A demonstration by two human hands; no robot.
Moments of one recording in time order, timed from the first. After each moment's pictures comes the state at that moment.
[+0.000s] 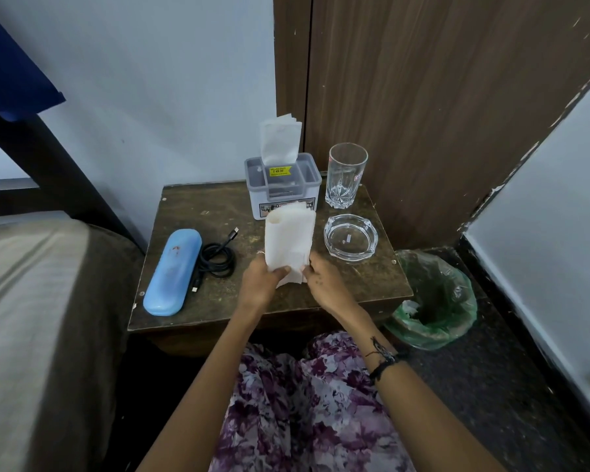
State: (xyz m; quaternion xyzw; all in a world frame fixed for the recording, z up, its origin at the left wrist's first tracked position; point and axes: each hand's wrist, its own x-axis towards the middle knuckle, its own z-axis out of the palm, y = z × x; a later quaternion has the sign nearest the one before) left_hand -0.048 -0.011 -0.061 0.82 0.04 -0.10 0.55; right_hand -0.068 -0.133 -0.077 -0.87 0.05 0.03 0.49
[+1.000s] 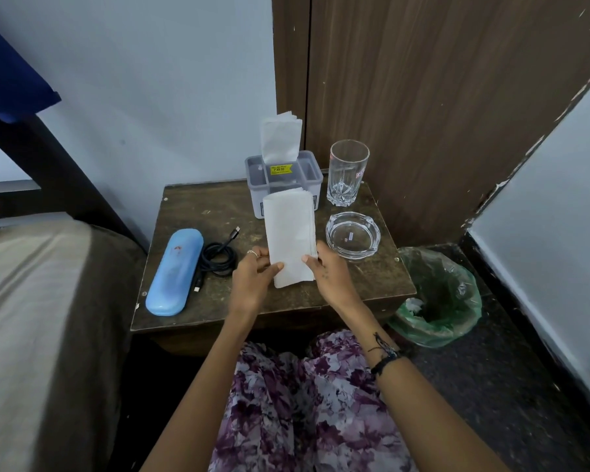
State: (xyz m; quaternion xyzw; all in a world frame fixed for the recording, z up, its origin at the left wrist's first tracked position) left_hand -0.050 0.002 -0.062 0.81 0.03 -0.07 0.58; right_hand -0.067 -0.135 -0.070 -0.85 0.07 -0.03 0.52
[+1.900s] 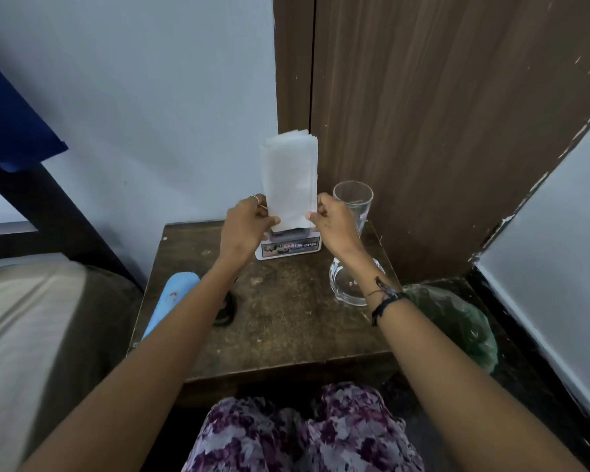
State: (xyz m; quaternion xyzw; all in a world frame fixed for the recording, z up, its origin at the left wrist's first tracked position) left_hand 0.067 -0.011 0.020 0.88 -0.08 0.02 0.47; right_hand 0.047 -0.160 0.007 -0.86 0.03 -0.13 0.49
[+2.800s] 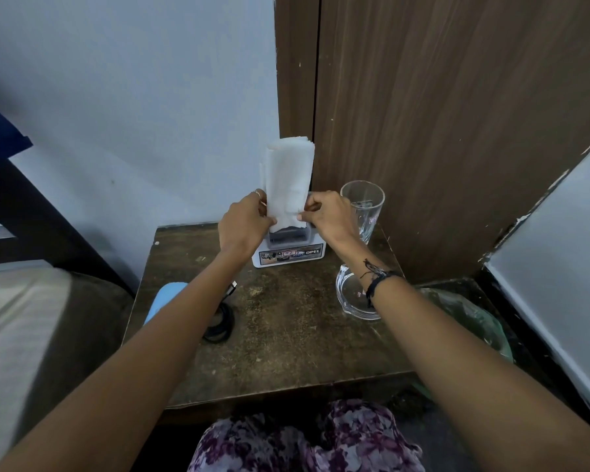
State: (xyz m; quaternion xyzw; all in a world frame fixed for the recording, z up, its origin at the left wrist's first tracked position) left_hand 0.110 -0.016 -0.005 0.94 -0.08 0.06 0.33; right_hand 0.099 -0.166 -0.014 -0.91 0.06 -0.12 0.38
